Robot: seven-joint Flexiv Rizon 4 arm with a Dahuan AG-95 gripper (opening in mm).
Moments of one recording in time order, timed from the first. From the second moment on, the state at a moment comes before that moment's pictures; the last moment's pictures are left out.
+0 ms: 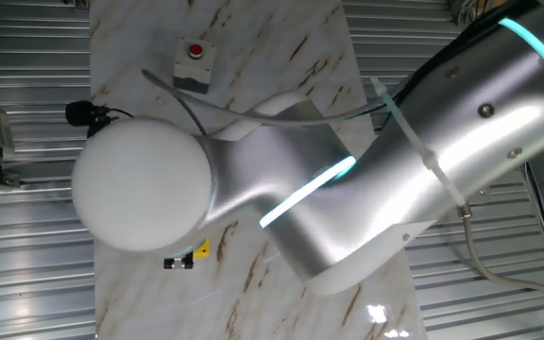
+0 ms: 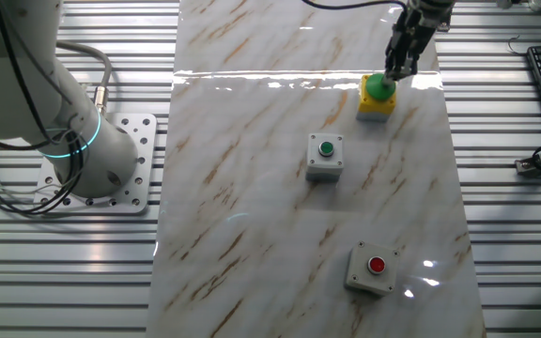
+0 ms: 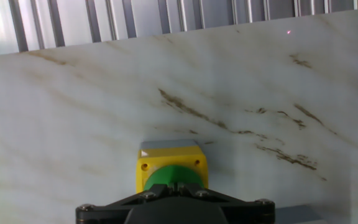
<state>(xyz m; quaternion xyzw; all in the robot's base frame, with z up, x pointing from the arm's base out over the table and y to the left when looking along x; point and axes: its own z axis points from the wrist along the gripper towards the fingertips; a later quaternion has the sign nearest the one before) 0.588 0.142 0.092 -0.08 -0.99 0.08 0.05</state>
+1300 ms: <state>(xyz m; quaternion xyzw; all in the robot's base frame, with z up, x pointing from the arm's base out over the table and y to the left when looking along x) 0.581 0.136 0.093 -0.06 -0.99 0.07 0.05</state>
